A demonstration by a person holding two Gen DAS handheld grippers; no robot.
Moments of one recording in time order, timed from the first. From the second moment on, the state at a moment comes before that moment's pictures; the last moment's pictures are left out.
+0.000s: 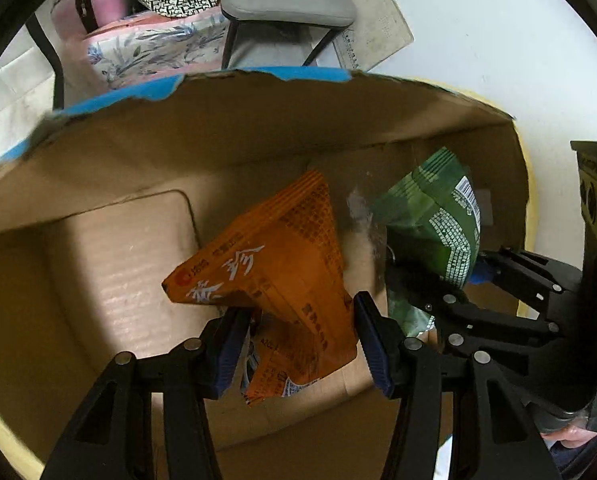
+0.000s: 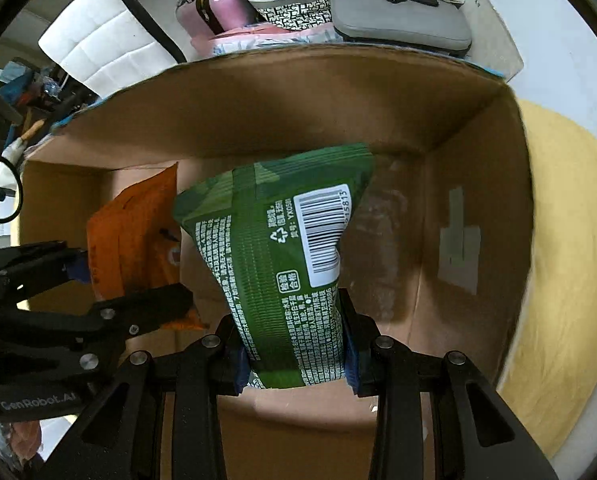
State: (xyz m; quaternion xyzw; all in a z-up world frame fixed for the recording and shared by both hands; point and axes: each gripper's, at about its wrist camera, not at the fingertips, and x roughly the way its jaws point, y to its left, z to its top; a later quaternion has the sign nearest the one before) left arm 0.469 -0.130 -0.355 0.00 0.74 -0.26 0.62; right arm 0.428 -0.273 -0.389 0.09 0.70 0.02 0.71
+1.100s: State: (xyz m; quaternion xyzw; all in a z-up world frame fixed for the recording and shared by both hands) left arm 0.377 -0.059 -0.243 0.00 0.64 -0.10 0.76; right arm 0.347 -0.237 -0.296 0.05 0.67 -0.03 0.74
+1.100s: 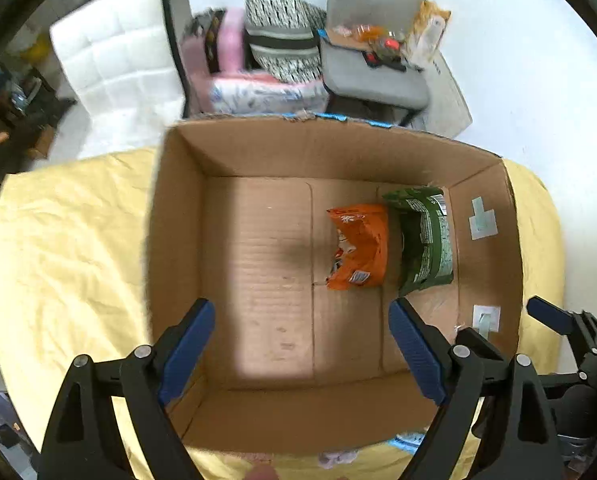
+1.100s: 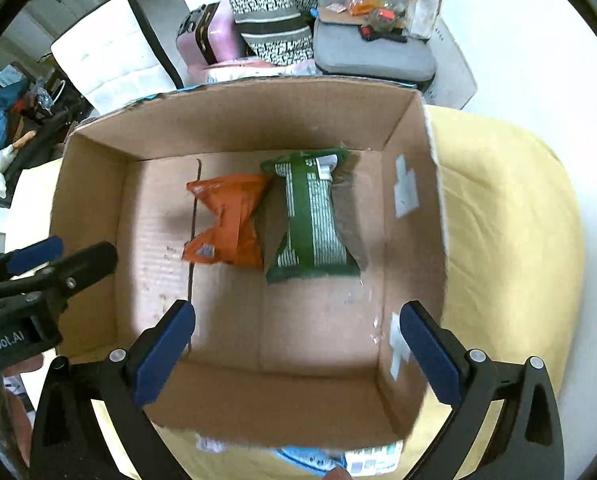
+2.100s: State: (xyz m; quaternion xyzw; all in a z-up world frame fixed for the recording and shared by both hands) left arm 0.218 -0.034 -0.106 0.00 0.53 -0.05 0.85; right arm 0.188 -0.221 -0.117 0.06 0.55 -0.02 0.83
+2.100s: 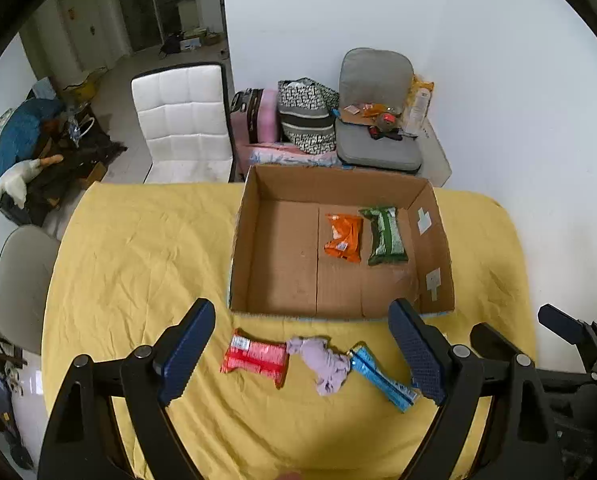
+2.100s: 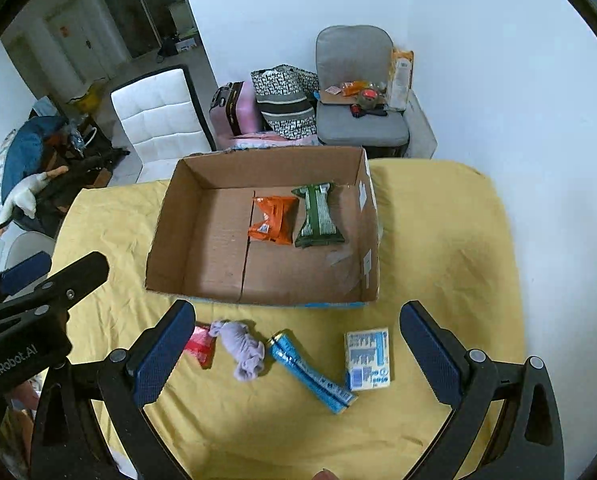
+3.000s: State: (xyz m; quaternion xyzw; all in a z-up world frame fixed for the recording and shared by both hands) left arm 0.230 0.069 -0.393 -0.33 0.69 0.12 0.63; right arm 0.167 -0.317 -0.392 0.15 0.71 -0.13 0.68
